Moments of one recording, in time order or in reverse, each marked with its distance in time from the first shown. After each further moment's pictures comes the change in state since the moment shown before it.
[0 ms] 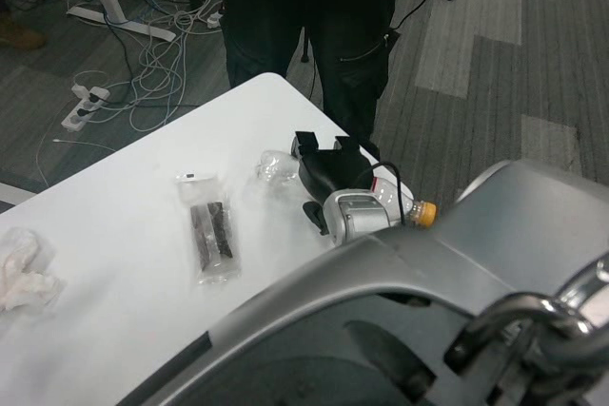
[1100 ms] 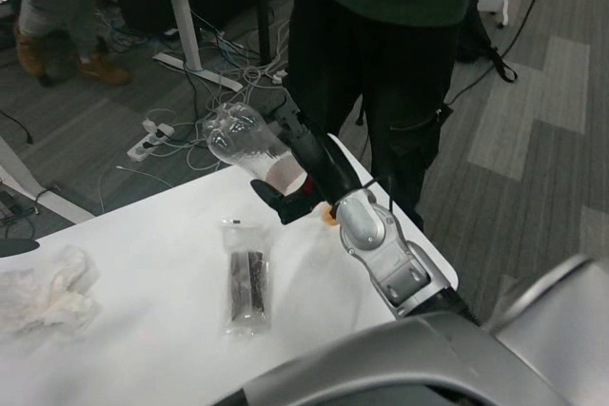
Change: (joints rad) left arm 0.015 -0.008 0.005 -0.026 -0.015 0.000 0.000; right arm -0.280 0.107 -0.378 0.258 0.713 -1.122 -0.116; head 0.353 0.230
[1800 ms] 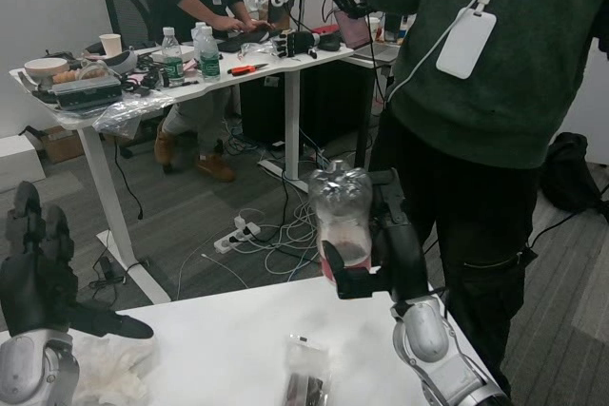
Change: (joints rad) left arm 0.043 -0.072 -0.052 -0.083 0.004 -0.005 -0.114; right arm -0.258 -0.198 0.179 0.422 0.379 -0.524 -0.266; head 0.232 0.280
